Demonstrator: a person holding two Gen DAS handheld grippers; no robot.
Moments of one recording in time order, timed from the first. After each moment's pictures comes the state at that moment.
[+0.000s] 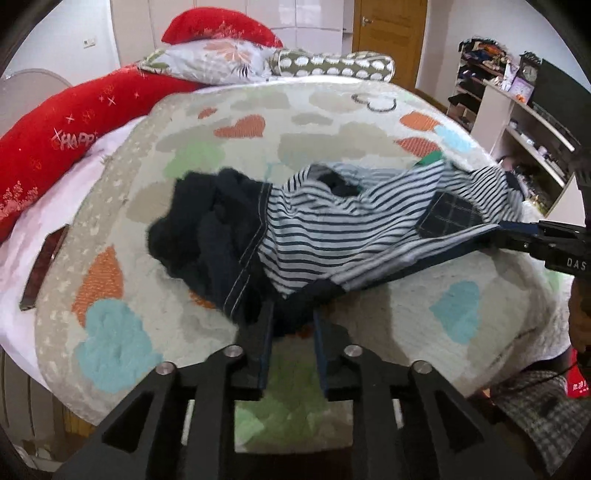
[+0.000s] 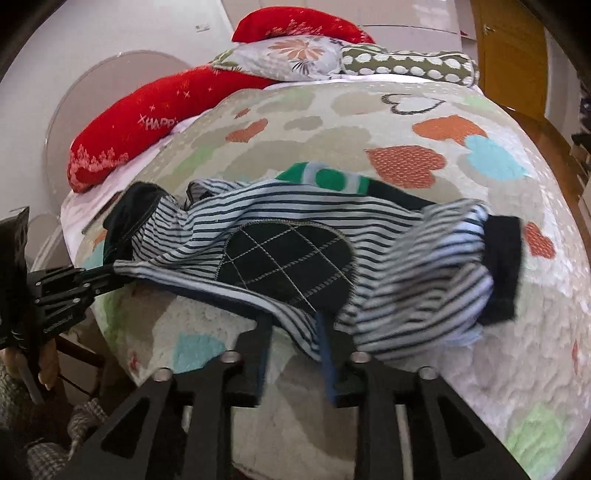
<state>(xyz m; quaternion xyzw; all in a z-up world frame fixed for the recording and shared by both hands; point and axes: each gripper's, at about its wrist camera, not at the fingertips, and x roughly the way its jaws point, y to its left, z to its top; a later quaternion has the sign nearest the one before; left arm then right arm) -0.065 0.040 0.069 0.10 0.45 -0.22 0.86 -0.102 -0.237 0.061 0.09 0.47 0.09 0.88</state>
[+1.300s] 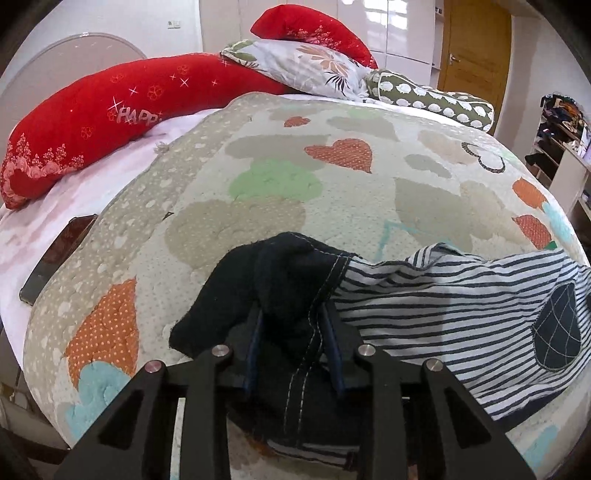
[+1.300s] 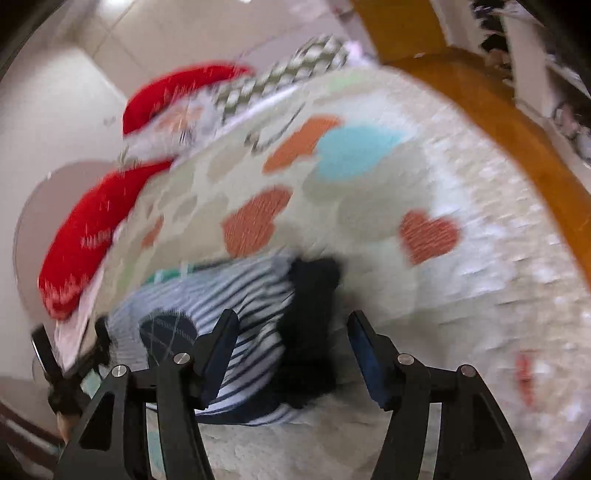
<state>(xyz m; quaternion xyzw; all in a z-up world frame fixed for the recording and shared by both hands) 0.038 0.050 0.029 0.03 0.43 -0.07 0.90 -0.070 -0.359 0.043 0.27 0.43 -0.02 0.86</state>
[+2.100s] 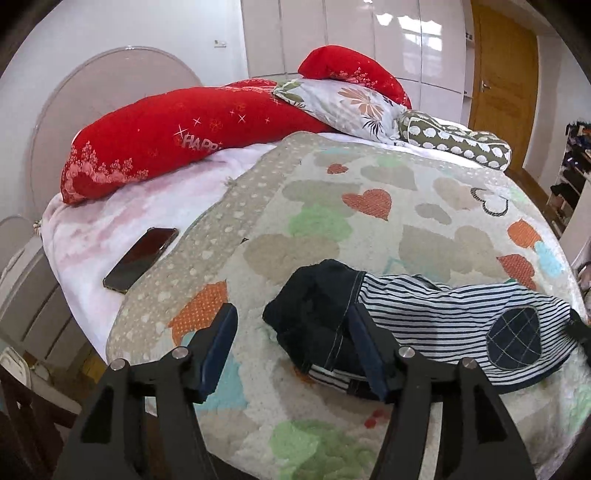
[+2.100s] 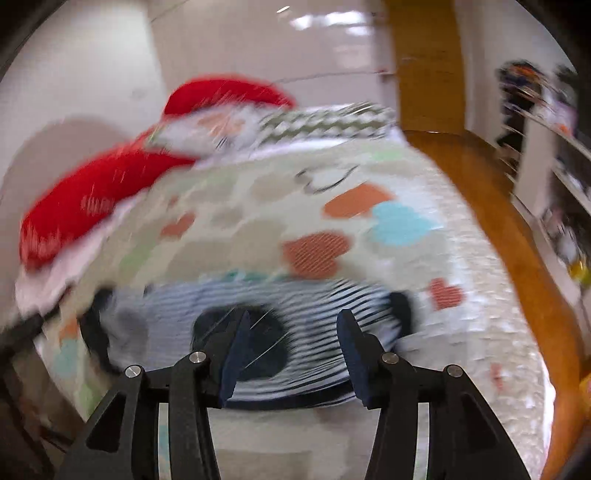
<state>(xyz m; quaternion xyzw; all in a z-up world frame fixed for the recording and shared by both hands) -0.029 0.070 0.123 0.02 0.39 0.01 0.92 -0.085 -0.252 0.112 0.09 0.39 -0.06 0.92</state>
